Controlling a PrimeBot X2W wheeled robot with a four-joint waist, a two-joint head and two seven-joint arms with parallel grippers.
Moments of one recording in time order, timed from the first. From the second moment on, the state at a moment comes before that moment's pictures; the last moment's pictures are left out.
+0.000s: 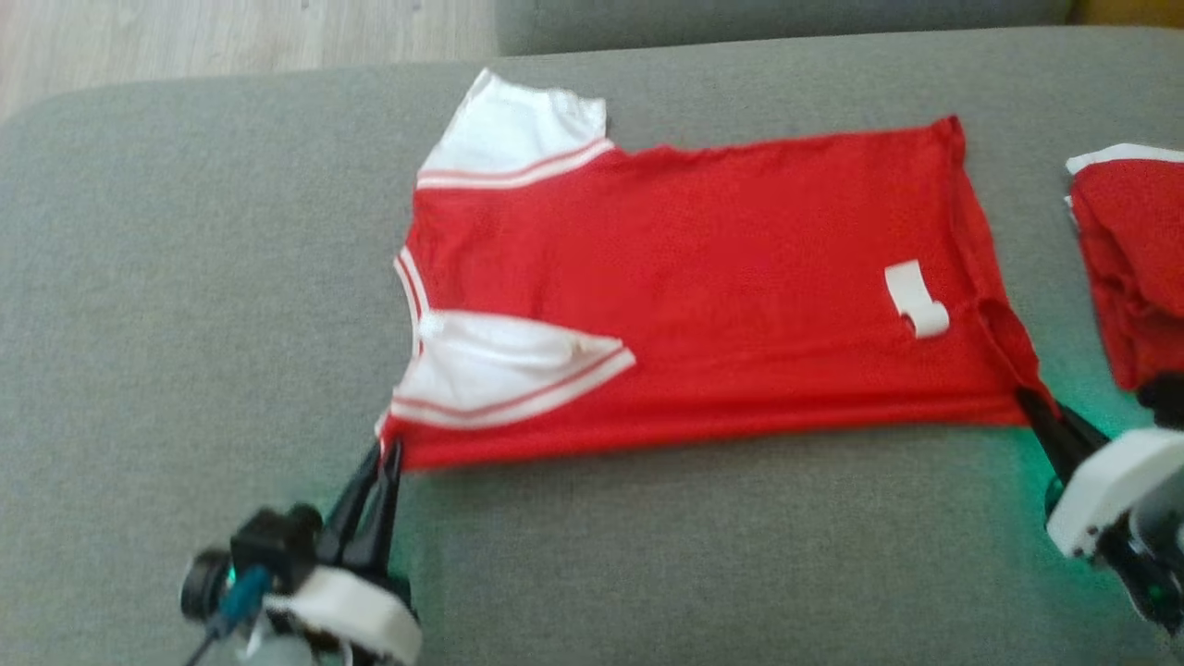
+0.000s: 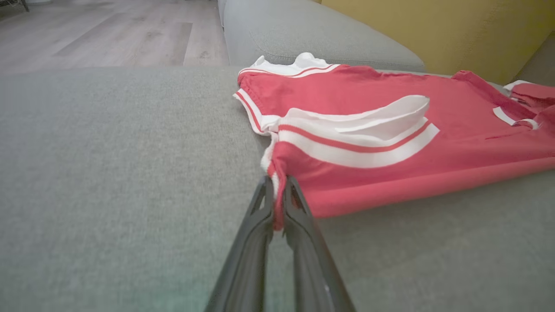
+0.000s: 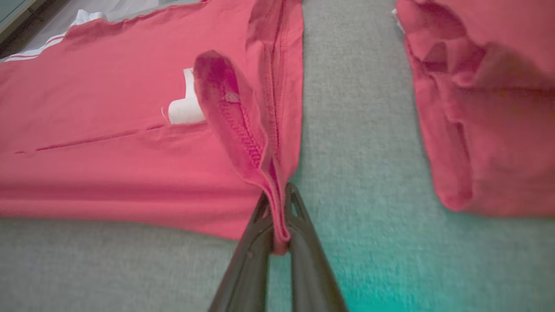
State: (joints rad) left arm -0.20 0.36 -0.64 0.35 -0.62 0.11 -0.24; right arm -0.32 -0.61 0.58 0.61 0.89 0.13 -0.01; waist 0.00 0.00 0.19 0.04
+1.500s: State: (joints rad) left arm -0.97 0.42 -0.70 0.49 -0.59 -0.10 0.32; right arm -0.10 -0.54 0.20 0.14 0.62 0.13 0.05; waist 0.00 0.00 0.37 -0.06
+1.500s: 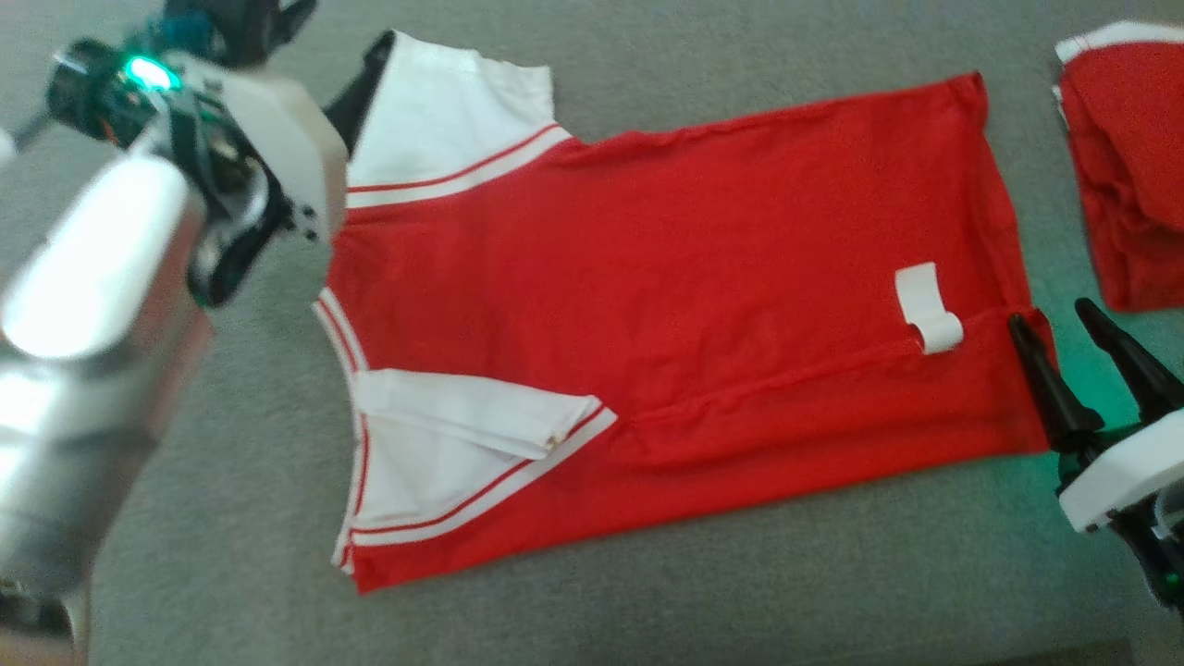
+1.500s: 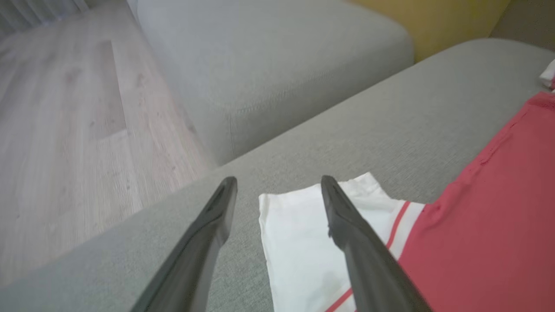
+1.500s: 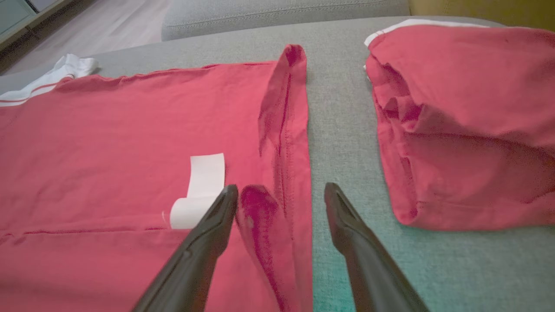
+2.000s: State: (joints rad) left arm -1.16 0.45 -0.71 0.84 -0.68 -0.12 0.51; right arm -0.16 -0.52 0.22 0.13 0.61 0.13 0.05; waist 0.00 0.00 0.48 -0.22
